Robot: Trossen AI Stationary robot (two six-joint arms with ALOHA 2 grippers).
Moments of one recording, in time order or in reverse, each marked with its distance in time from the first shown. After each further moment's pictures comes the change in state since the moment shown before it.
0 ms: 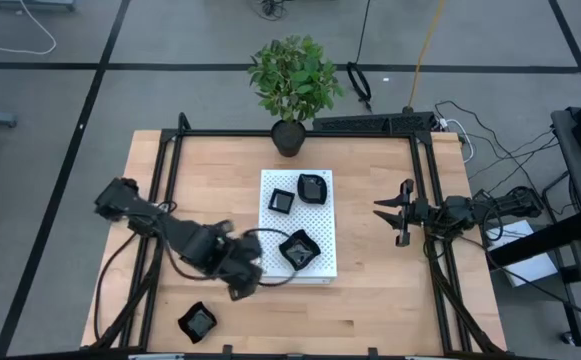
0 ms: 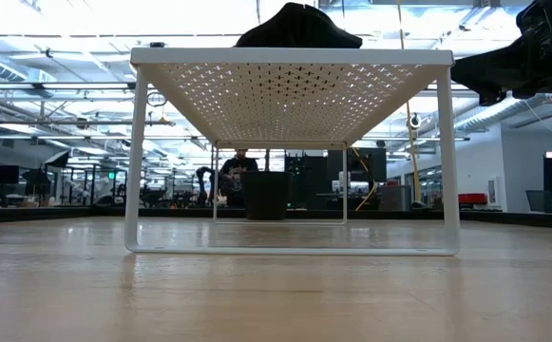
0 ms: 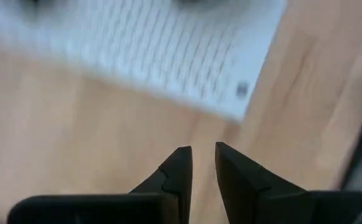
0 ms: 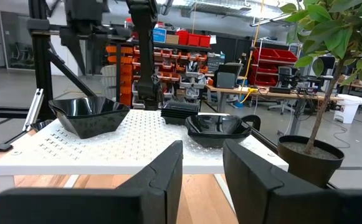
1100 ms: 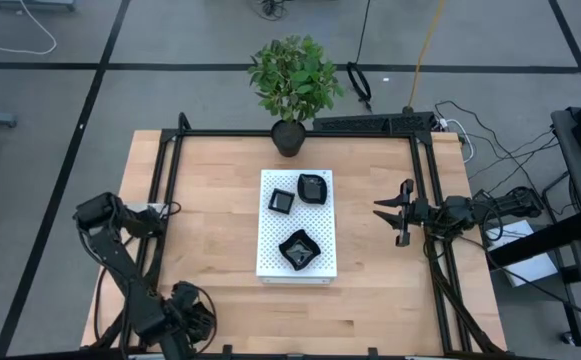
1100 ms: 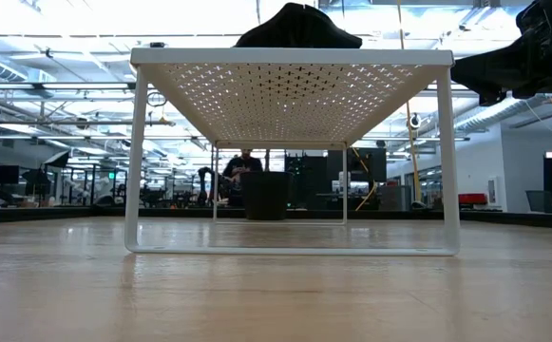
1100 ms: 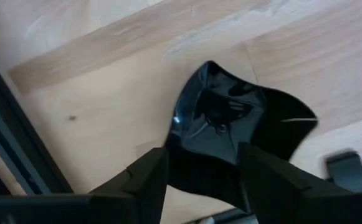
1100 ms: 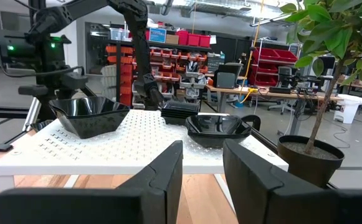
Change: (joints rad) left arm -0.525 -0.004 -0.538 0.324 0.214 -1.448; right arm 0.000 0.000 0.000 0.000 0.000 0.000
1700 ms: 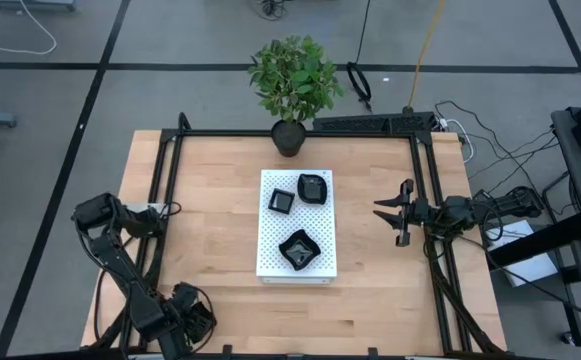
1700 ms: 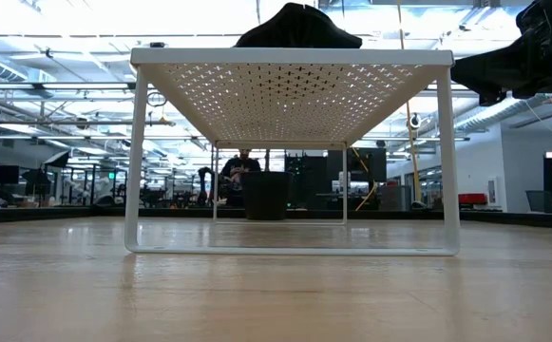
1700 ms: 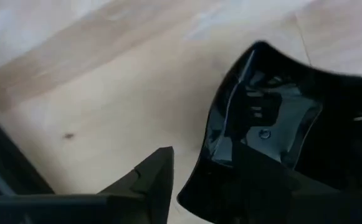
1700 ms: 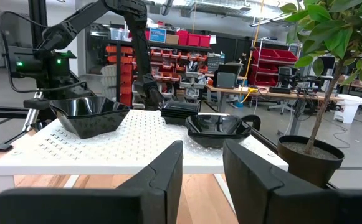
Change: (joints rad) left arm -0.043 0.000 -0.165 0.174 0.034 0.051; right arm 0.000 0.000 0.000 0.000 0.000 0.000
